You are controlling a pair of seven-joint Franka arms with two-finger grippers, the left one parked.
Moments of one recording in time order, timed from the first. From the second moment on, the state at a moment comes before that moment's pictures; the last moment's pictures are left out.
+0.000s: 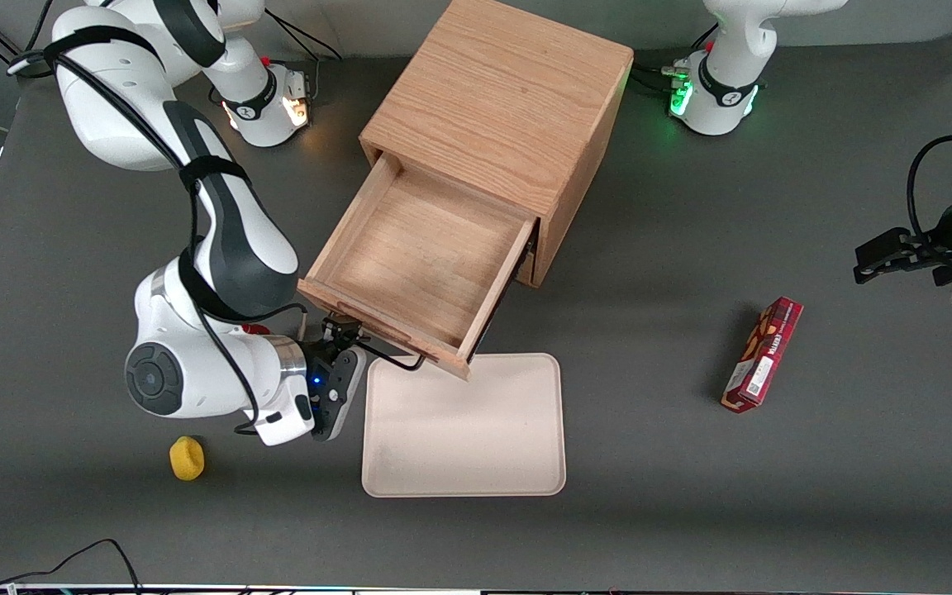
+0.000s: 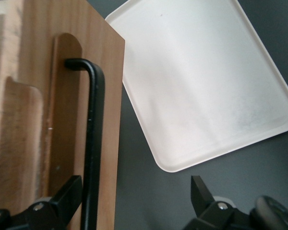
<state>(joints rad) 0.19 0.81 0.23 -0.97 0.19 1.64 -0.77</state>
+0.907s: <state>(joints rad) 0.19 0.39 0.17 -0.91 0.04 1.17 -0.34</state>
